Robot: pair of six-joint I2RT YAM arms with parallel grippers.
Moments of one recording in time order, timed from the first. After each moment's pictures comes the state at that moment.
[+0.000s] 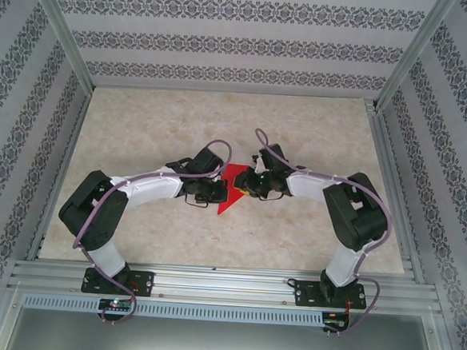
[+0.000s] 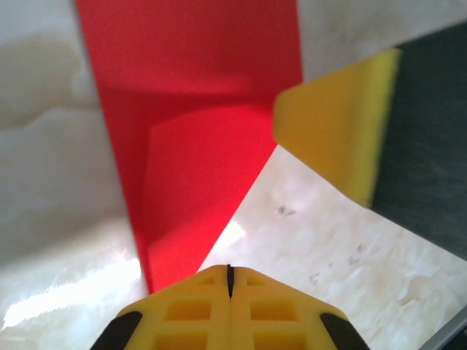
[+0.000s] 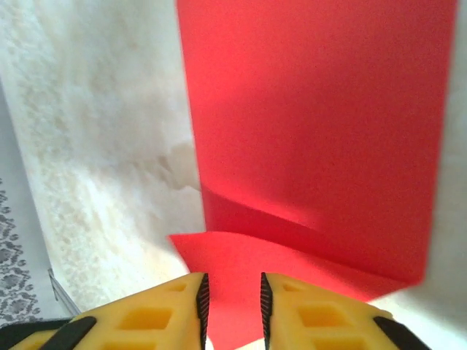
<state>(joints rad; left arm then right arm) -0.64 1.68 1.01 -0.36 0.29 -0.68 0.49 1.77 0.93 -0.09 -0.54 0.86</state>
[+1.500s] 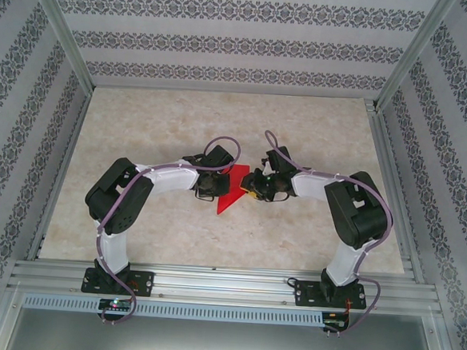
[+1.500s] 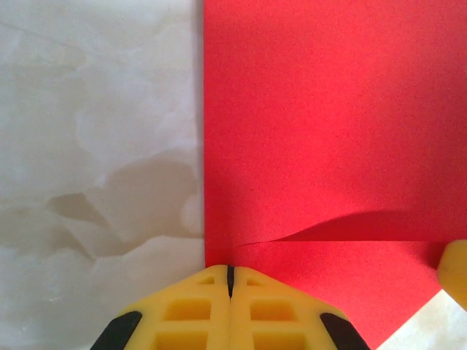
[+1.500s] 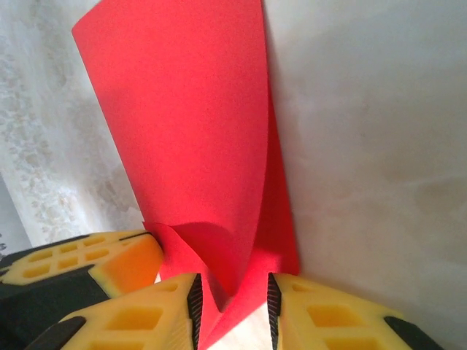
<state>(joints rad) -0.64 1.88 1.15 -0.42 0.05 -0.75 0.44 1.81 0.91 -0.09 -0.54 0.91</state>
